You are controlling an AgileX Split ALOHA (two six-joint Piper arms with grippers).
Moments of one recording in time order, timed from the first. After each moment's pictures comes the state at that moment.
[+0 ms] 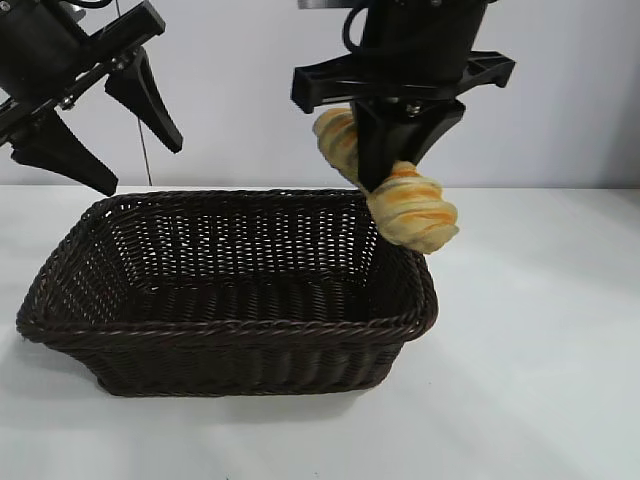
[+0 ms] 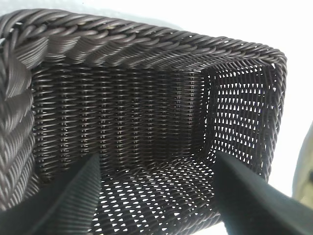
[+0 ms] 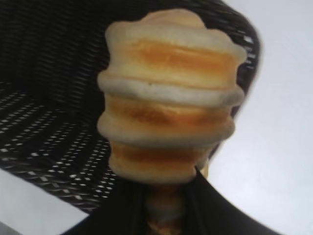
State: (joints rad) left arm -0.21 1.73 -1.27 -0.63 0.89 0.04; right arm 0.66 1.87 -1.56 -0.02 0.99 0.05
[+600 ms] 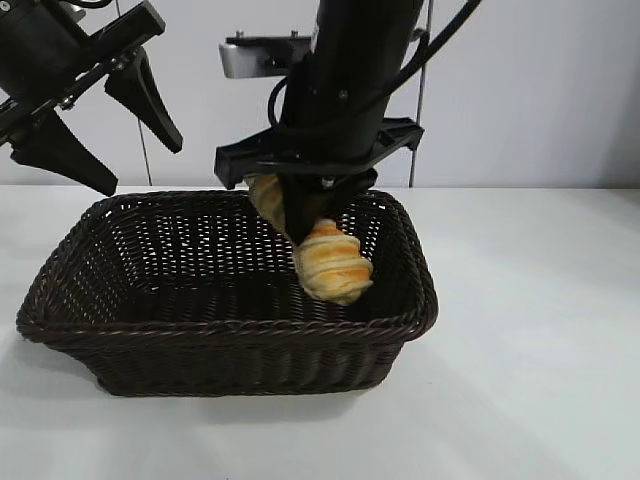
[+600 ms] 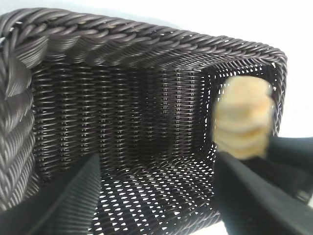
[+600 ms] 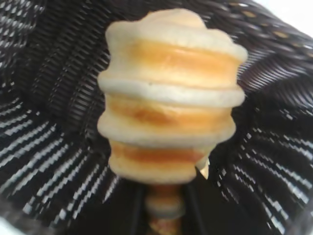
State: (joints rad) left arm -0.21 1.73 -1.27 -0.62 0.91 0.04; right arm 0.66 2.01 -1.56 0.01 0.86 0.05
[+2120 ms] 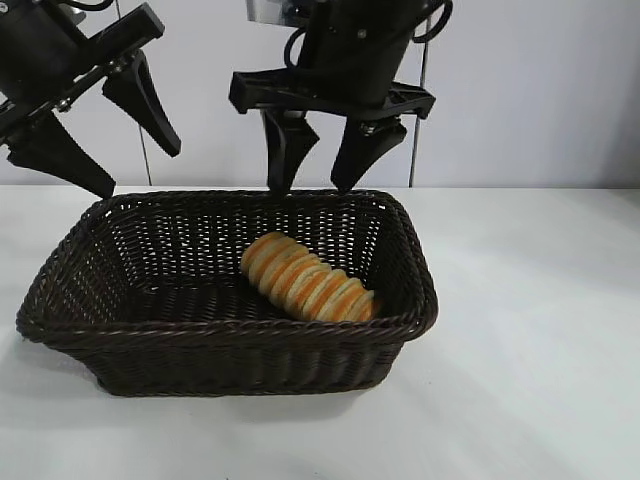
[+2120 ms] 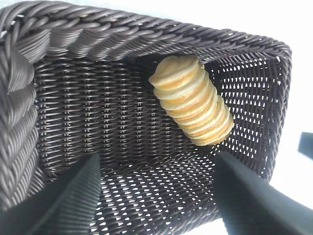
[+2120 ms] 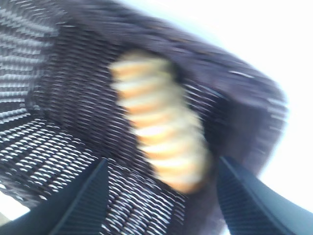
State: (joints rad) left arm -0.21 1.73 -1.27 -0.62 0.92 0.05; right arm 0.42 1.94 -1.70 0.22 1.10 -0.08
